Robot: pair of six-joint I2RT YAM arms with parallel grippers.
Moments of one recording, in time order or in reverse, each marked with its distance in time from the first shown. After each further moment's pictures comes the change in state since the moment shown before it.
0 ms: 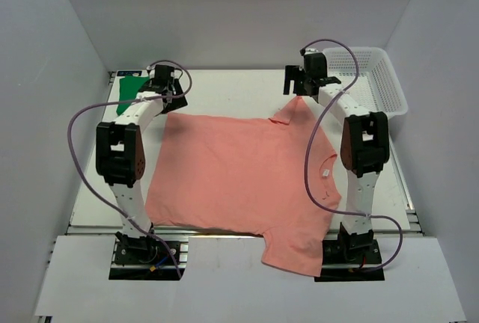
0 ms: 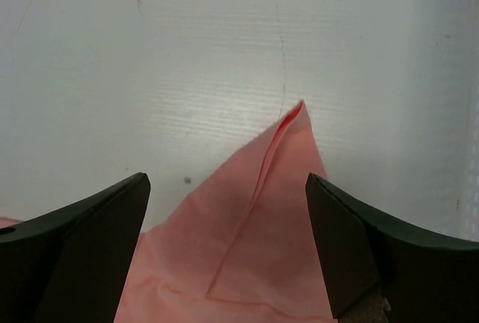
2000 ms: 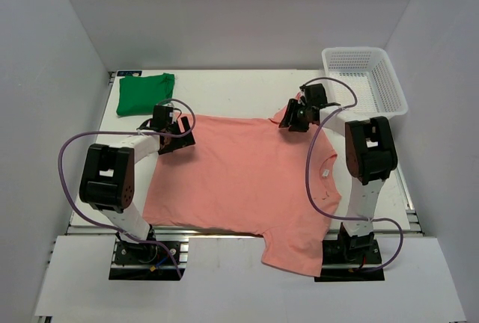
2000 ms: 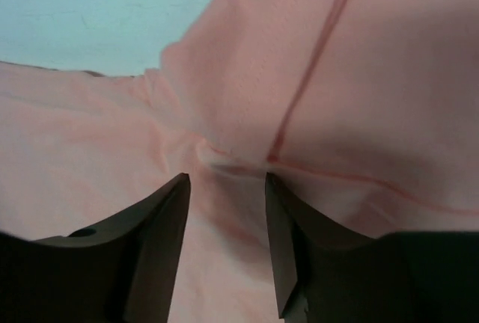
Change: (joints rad) left arm -0.016 -0.339 -0.681 0.312 0.344 0.003; right arm 0.000 -0.129 -0.443 0.055 -0.297 0.281
